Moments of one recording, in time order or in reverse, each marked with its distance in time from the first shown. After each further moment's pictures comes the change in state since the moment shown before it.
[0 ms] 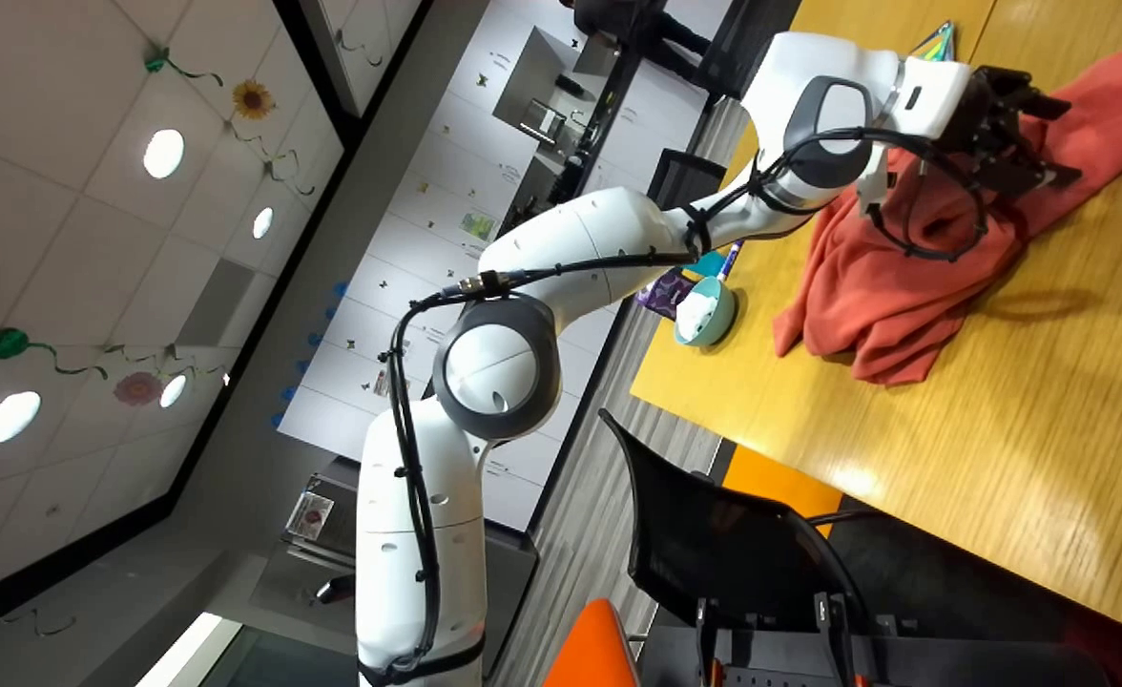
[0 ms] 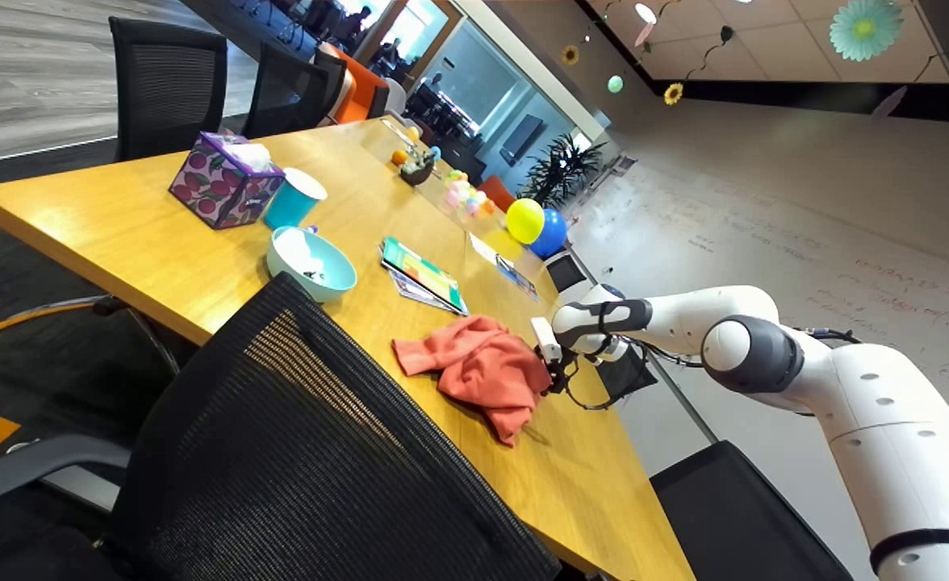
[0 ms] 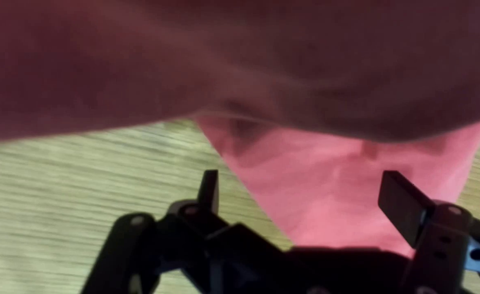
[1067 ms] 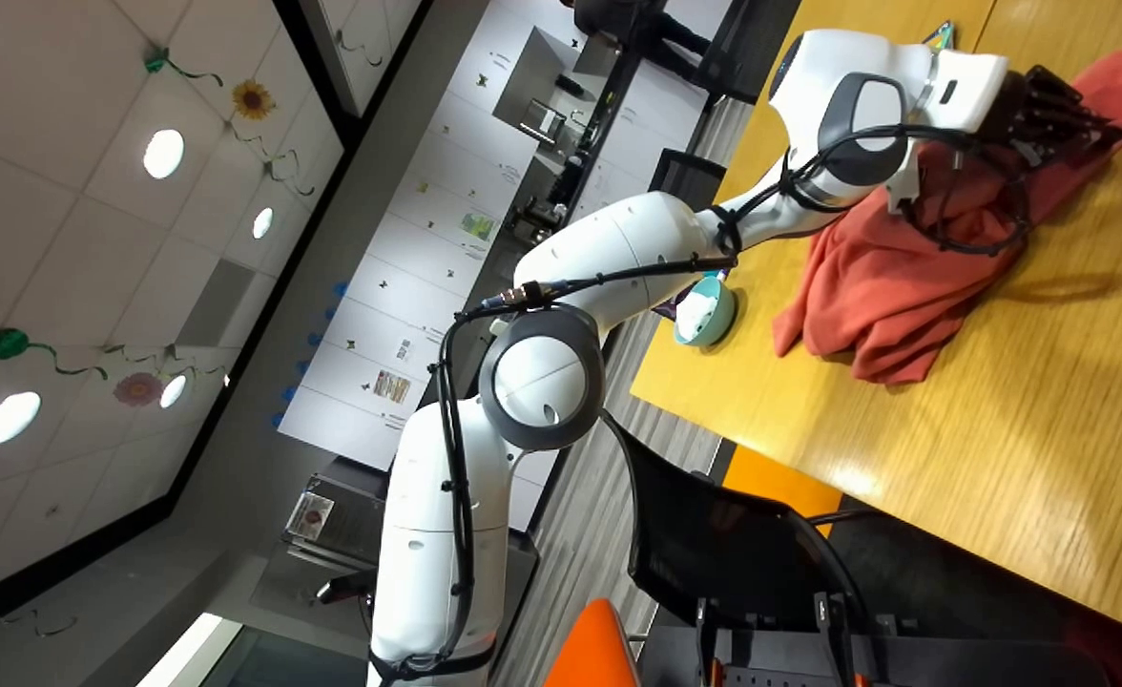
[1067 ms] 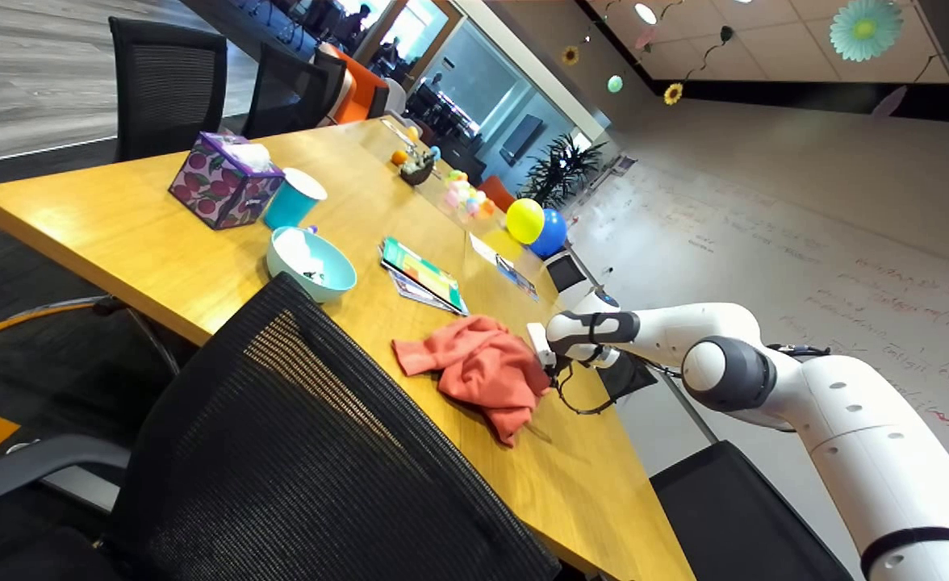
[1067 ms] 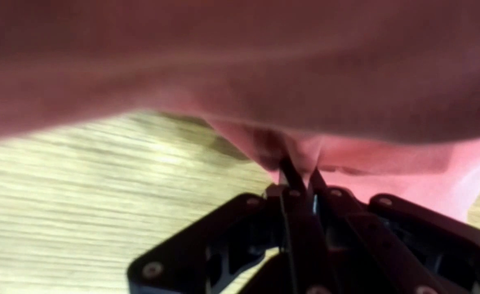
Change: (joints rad) arm -0.039 0.116 0.000 0.154 0.003 -0.002 0.002
